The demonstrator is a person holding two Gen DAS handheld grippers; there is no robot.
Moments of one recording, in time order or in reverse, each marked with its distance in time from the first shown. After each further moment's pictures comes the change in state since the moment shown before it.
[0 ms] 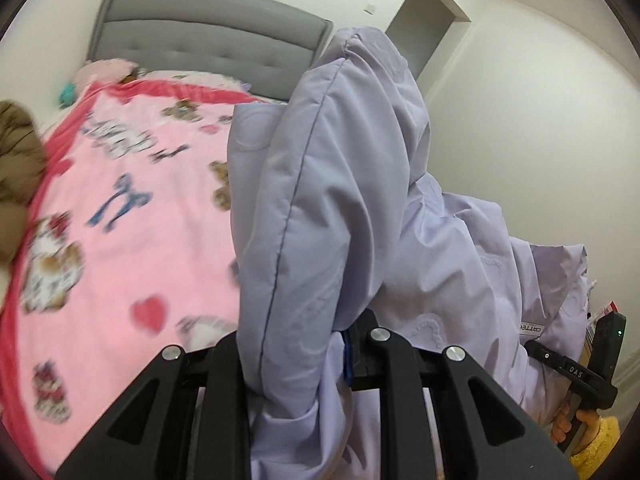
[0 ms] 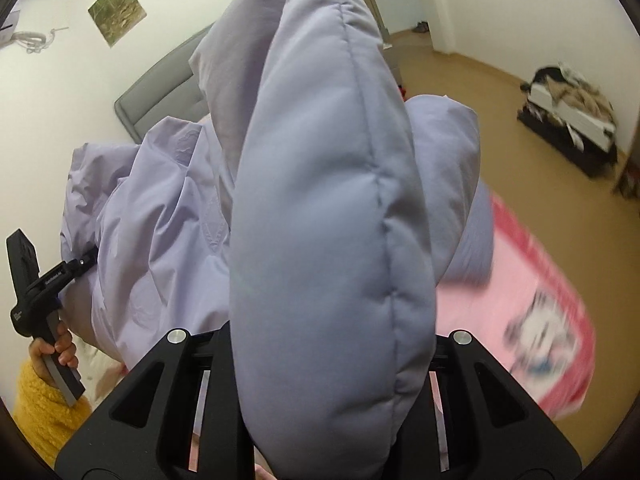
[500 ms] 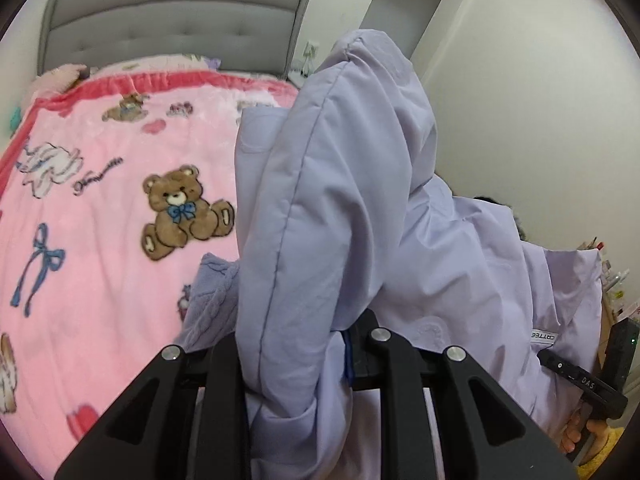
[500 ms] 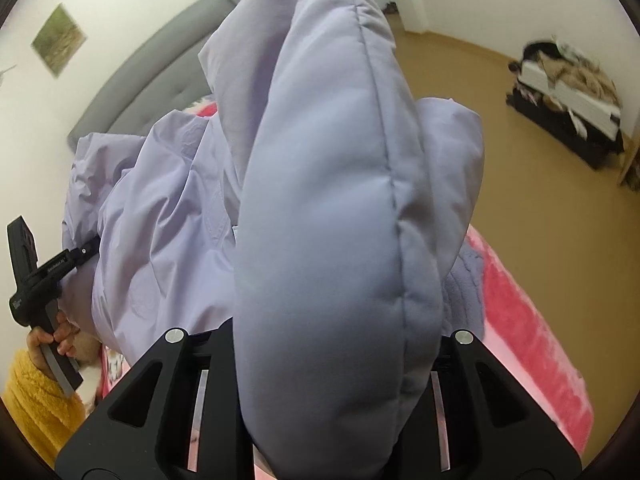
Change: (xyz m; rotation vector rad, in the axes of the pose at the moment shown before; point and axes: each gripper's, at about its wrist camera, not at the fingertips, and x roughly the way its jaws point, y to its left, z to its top) left arm 0.261 -0.039 0.098 0.084 0.139 0.060; right arm 0.184 -0.124 0.108 0.148 0.068 -0.049
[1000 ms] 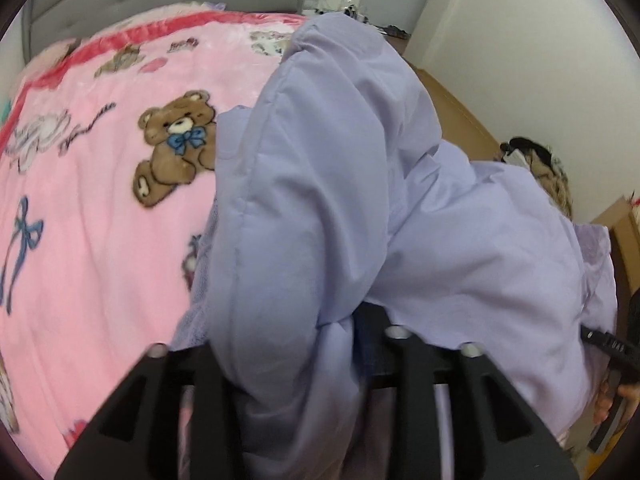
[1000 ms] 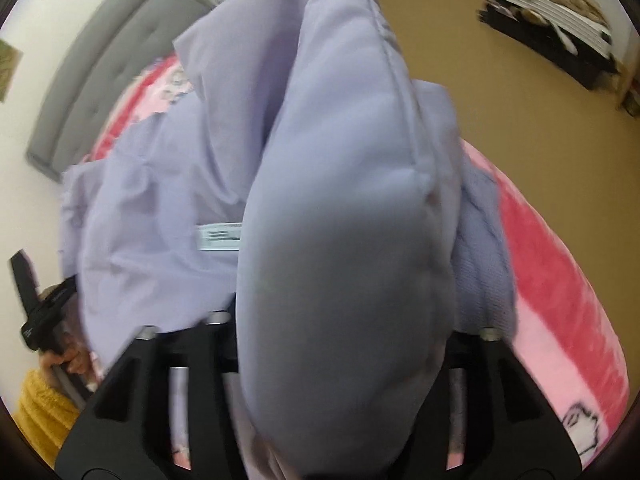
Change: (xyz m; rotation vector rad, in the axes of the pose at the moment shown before) left arm 0.104 0.041 -0.046 0.083 0.169 0.116; right arm 0.102 -0.066 -0.039 0.159 0.170 -0.093
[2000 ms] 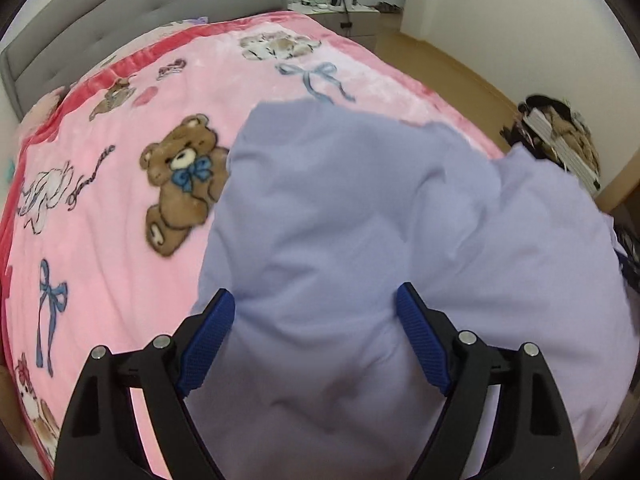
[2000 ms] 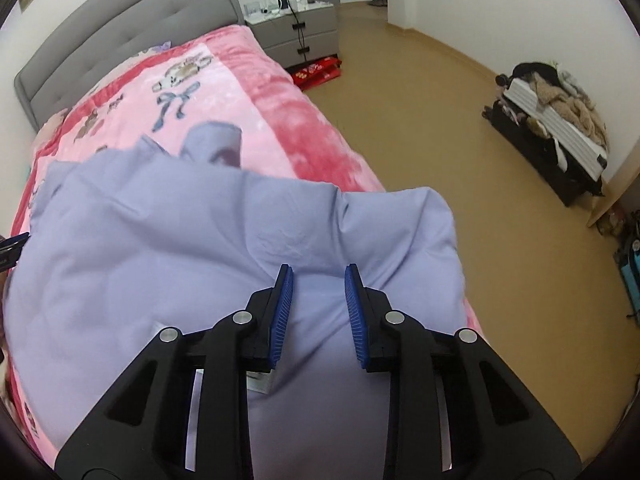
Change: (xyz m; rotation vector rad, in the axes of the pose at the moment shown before) left arm 0.031 -0.005 0.033 0.152 0.050 0.125; right arm 0.037 0.033 0.076 -0.313 -0.137 -0.154
